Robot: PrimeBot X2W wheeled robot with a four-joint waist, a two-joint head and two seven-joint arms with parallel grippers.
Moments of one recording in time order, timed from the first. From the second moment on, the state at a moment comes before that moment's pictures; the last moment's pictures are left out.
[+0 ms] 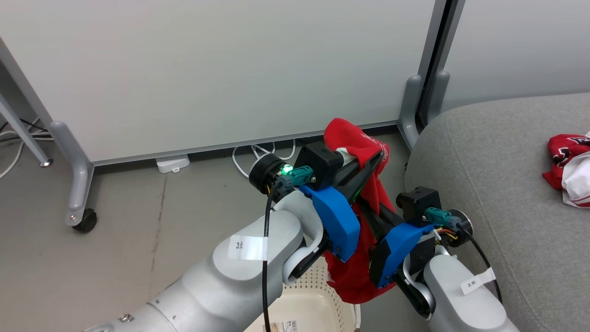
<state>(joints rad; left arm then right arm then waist) -0.86 0.05 -1.16 0.63 -0.90 -0.07 -0.19 -0.48 -0.05 0.38 0.65 0.25 0.13 -0.12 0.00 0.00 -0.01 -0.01</state>
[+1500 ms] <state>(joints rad) -0.88 0.06 -1.21 0.68 -0.94 -0.06 -0.24 -0.50 -0.05 0.41 0.68 0.27 0.13 -0.15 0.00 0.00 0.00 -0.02</state>
